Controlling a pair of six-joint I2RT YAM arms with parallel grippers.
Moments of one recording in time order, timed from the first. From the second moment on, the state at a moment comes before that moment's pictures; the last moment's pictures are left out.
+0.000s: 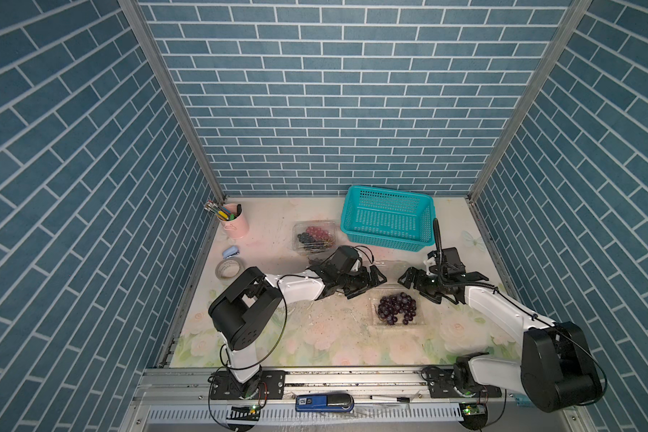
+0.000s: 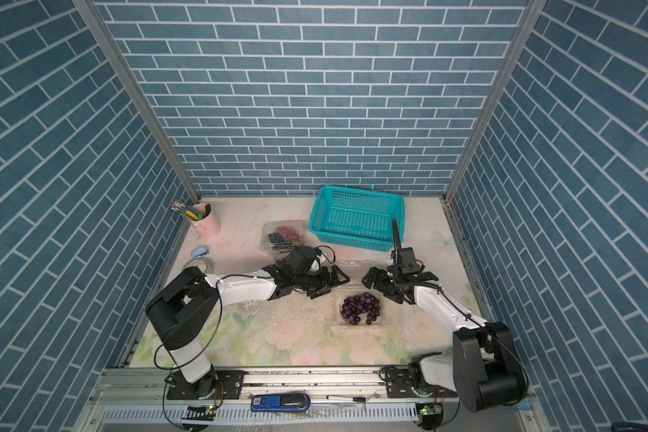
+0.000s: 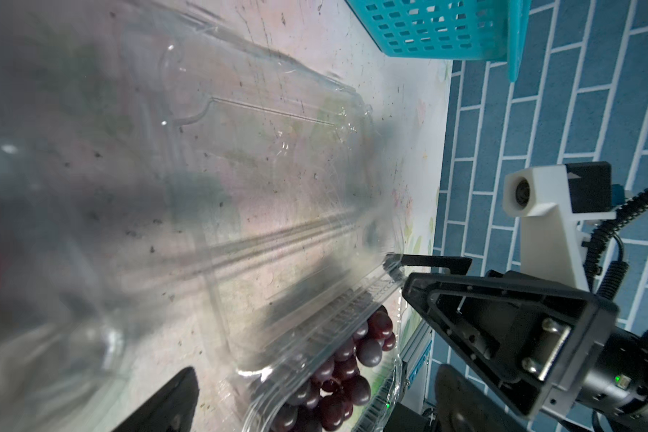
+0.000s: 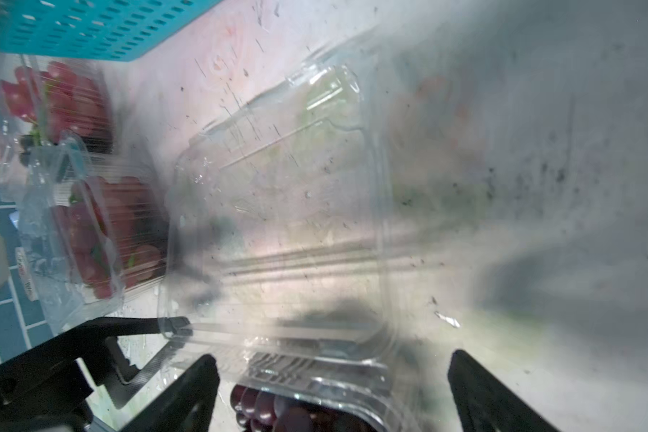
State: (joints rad) left arm -0.80 1.79 0.97 0.12 0.42 -1.07; right arm 0.26 1.28 0.65 -0.40 -0.37 0.61
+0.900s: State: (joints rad) left arm -0.71 1.64 0.87 0.09 0.39 -1.03; right arm 0.30 1.59 0.89 -0.27 -0.49 0.60
